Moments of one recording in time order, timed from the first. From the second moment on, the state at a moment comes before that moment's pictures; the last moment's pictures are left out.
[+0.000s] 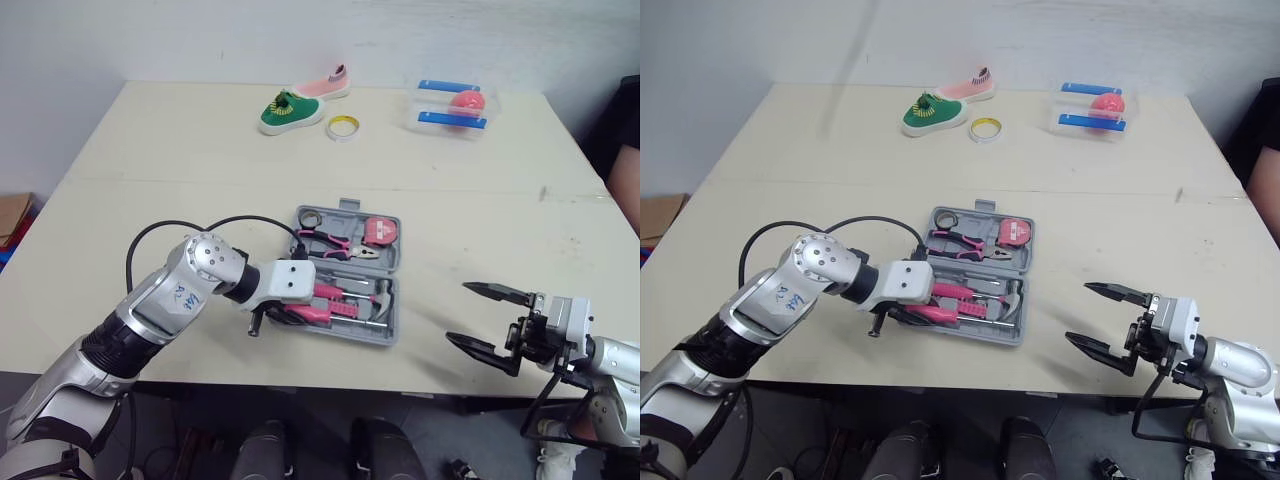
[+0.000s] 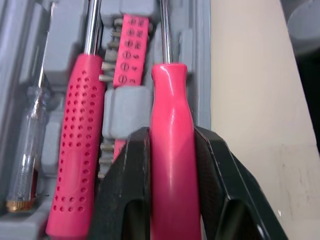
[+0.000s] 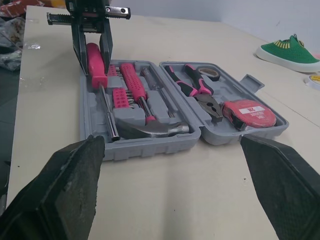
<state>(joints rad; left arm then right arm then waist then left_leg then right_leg) -0.71 0.77 -0.51 -0.24 -0.07 0.59 -1.18 0.03 -0.66 -0.28 0.04 0.55 -0.25 1.32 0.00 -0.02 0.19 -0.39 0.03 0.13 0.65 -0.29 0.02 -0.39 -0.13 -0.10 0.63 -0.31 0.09</state>
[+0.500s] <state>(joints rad) -0.72 0.76 -0.41 -0.27 -0.12 0.60 -1.21 0.04 -0.66 -0.28 0.04 0.55 -0.24 1.32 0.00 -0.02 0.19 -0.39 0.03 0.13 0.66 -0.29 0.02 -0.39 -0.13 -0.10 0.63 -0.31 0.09</state>
